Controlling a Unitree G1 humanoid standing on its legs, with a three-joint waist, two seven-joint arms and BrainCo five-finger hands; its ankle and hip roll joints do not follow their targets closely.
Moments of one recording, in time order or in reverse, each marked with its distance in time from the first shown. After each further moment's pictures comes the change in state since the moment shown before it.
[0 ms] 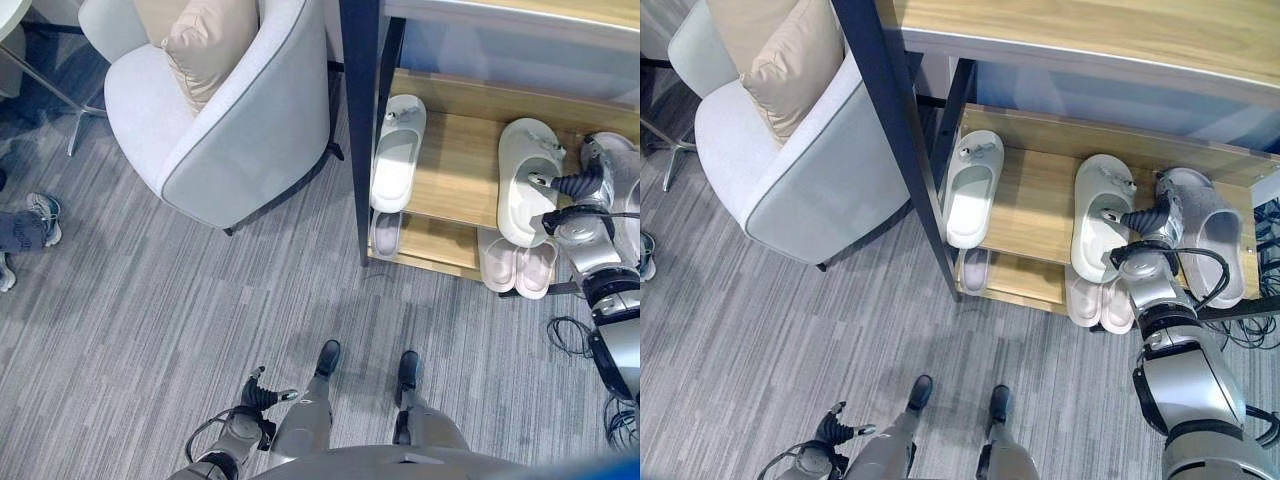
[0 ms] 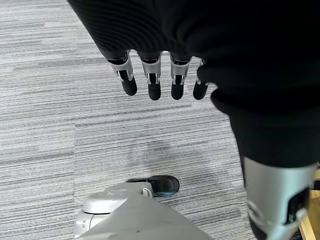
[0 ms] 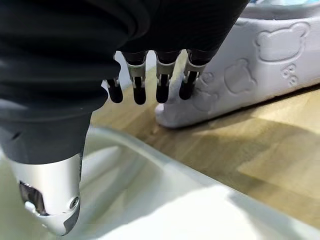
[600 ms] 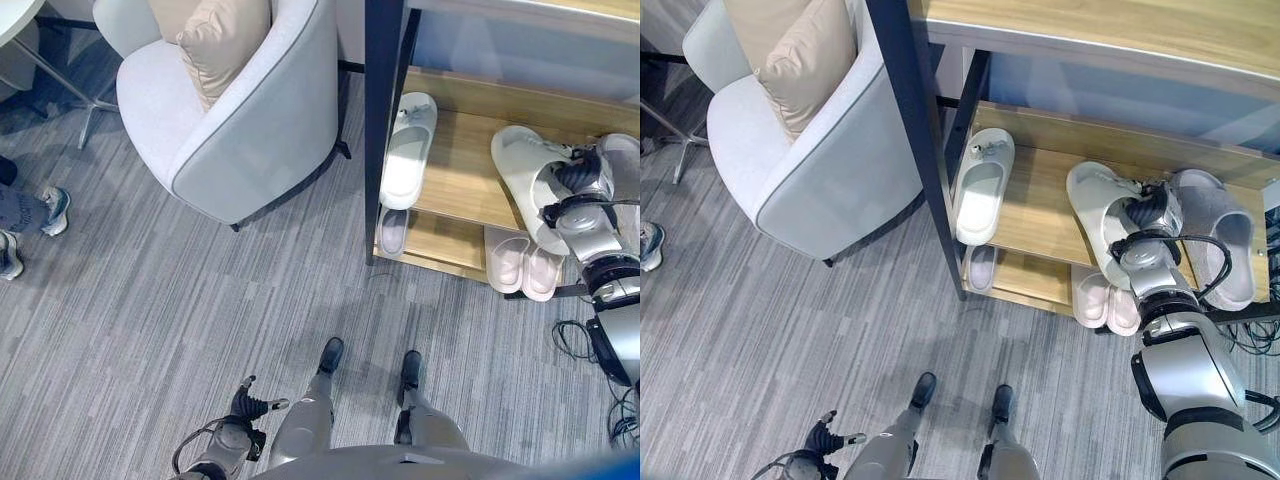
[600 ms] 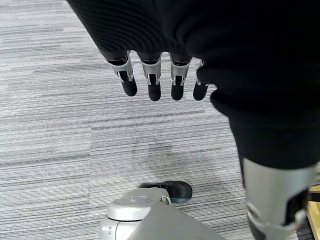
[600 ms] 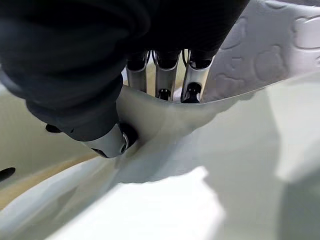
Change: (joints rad) left arm 0.066 0.041 -0.011 -0.004 -0.038 -0.022 -0.019; right arm -0.004 -0.007 -0.003 -0.115 -0.069 0.027 0.009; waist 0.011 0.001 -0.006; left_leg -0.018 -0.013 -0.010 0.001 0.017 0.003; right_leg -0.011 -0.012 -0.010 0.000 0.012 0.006
